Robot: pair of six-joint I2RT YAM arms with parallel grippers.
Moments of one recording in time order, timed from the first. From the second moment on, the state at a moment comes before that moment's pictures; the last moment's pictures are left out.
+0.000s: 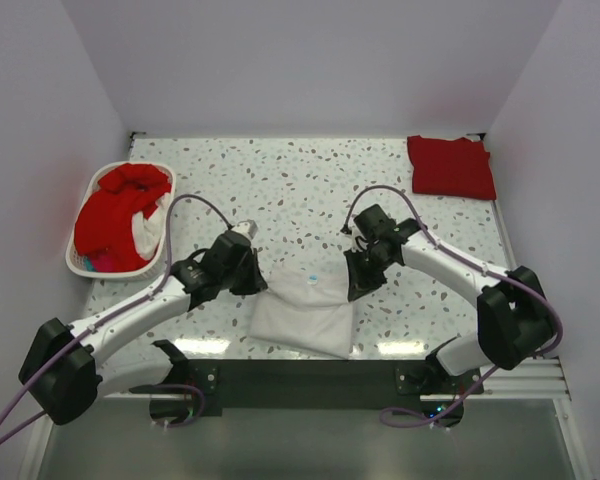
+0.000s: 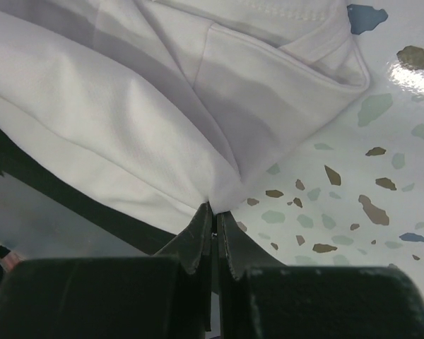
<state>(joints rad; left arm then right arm) -0.68 1.10 0.66 -0.42 0.00 -0.69 0.56 1.46 0.96 -0.81 -0.32 0.34</state>
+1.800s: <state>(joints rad) -0.56 1.51 0.49 0.37 0.29 -0.61 0.35 1.54 0.71 -0.08 -0.76 0.47</state>
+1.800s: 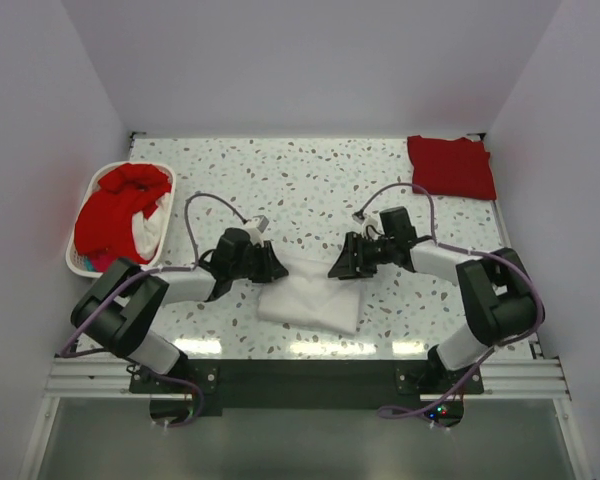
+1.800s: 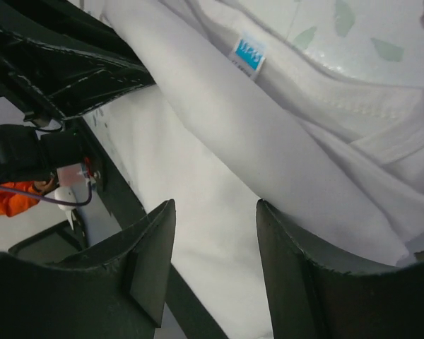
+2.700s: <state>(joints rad) -0.51 1.25 0.51 0.32 0.27 -0.70 0.19 1.44 0.67 0.17 -0.86 0.64</state>
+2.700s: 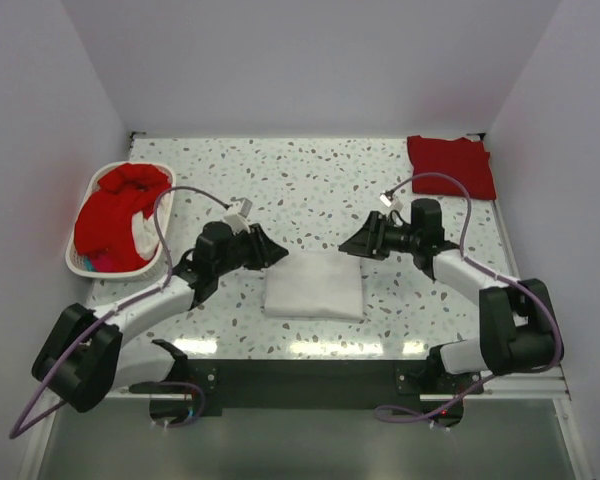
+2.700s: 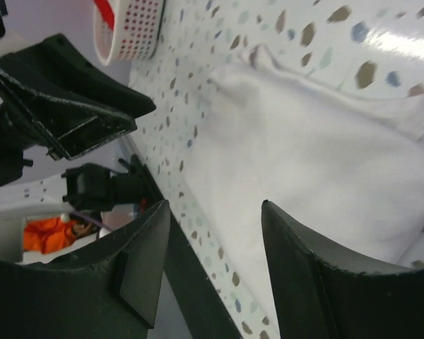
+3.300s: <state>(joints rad) -0.66 1.16 0.18 0.31 0.26 -0.93 0.23 1.48 0.28 0.34 -0.96 0.72</state>
